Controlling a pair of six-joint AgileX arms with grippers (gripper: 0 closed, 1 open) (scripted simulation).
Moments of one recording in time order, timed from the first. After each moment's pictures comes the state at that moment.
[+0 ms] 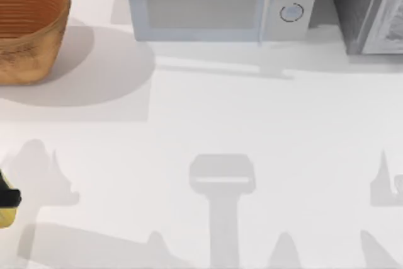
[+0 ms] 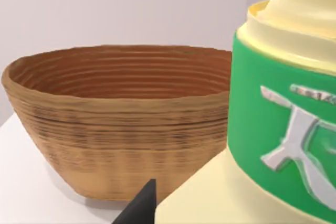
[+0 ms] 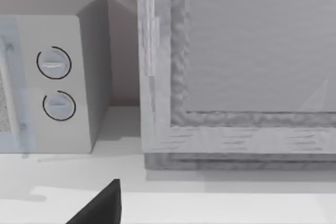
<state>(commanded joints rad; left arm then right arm) 0.00 0.00 0.00 0.00 0.00 0.00 0.00 0.00 0.00 0.00 0.00 0.00</state>
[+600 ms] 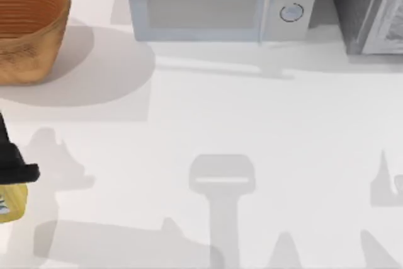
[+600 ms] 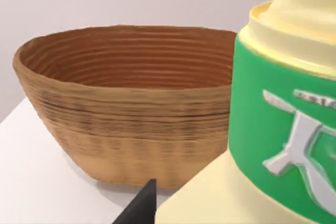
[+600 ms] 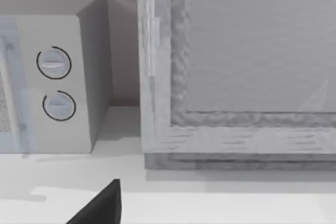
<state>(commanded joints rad) -0.28 0.32 0.10 0.14 -0.37 -0.02 0.00 0.00 0.00 0.00 0.00 0.00</state>
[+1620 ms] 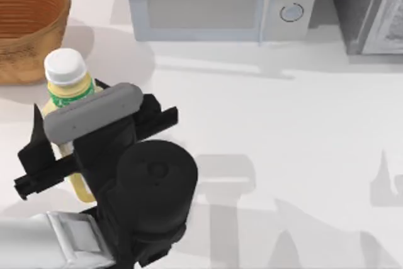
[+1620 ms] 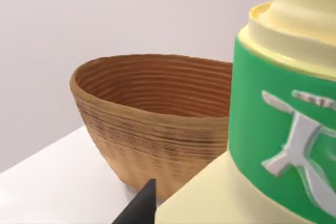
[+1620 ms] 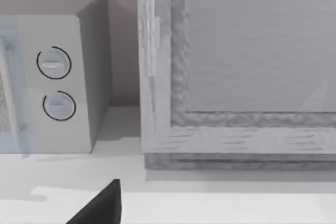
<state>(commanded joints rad) -1.06 1.43 0.52 0.74 -1.61 -0.17 0.00 0.00 0.00 0.00 0.00 0.00</state>
